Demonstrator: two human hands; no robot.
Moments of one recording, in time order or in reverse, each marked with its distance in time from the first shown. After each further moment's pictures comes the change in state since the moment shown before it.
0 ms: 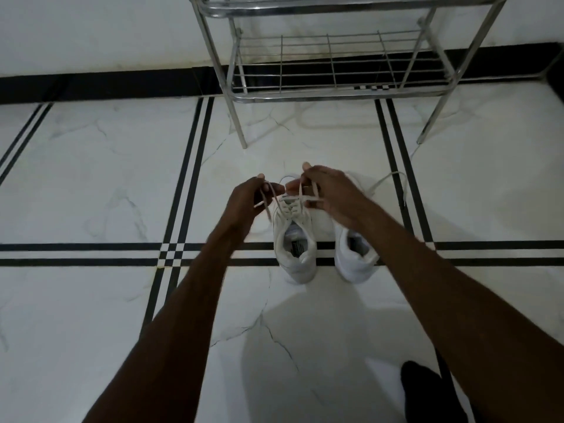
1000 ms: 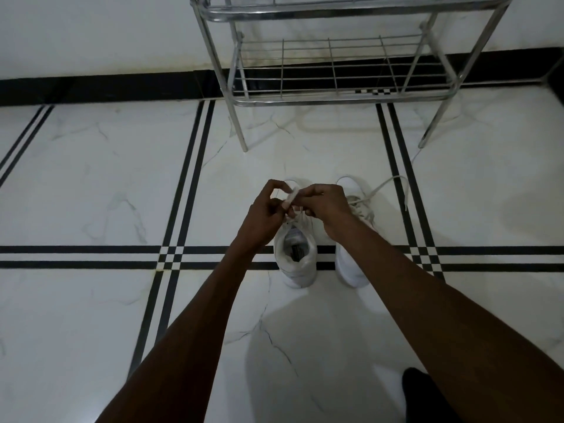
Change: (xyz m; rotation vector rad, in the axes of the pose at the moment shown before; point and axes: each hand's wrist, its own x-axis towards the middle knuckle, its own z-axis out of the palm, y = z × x) left_hand -0.003 -0.024 0.018 0.422 -0.094 0.281; right_hand 0.022 0.038 0.006 -0.126 0.331 -0.005
